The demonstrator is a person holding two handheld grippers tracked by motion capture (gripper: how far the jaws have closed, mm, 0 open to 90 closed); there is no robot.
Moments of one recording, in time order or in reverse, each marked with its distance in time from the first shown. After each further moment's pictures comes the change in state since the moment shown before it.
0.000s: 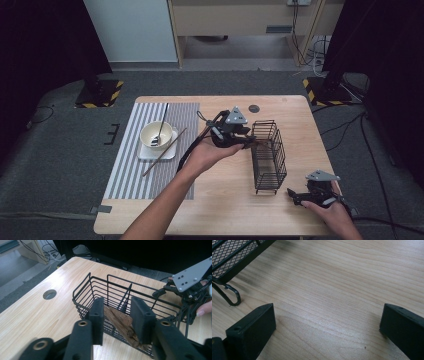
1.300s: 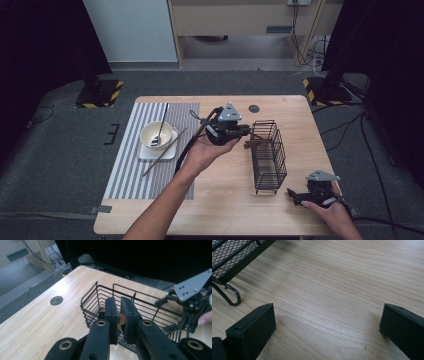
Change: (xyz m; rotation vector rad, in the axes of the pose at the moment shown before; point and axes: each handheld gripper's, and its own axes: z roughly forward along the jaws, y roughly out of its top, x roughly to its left) left arm 0.008 -0.001 -0.018 -0.098 0.040 -0.037; right arm 0.000 0.000 0.000 0.000 0.000 0.000
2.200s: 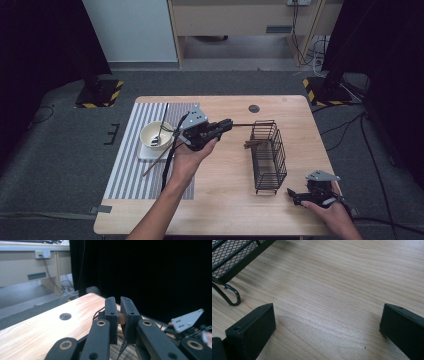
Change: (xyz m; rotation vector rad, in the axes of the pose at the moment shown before) left arm 0.013 -0.041 -0.041 -0.322 0.033 -0.178; right arm 0.000 0.000 0.000 0.001 -0.001 0.002
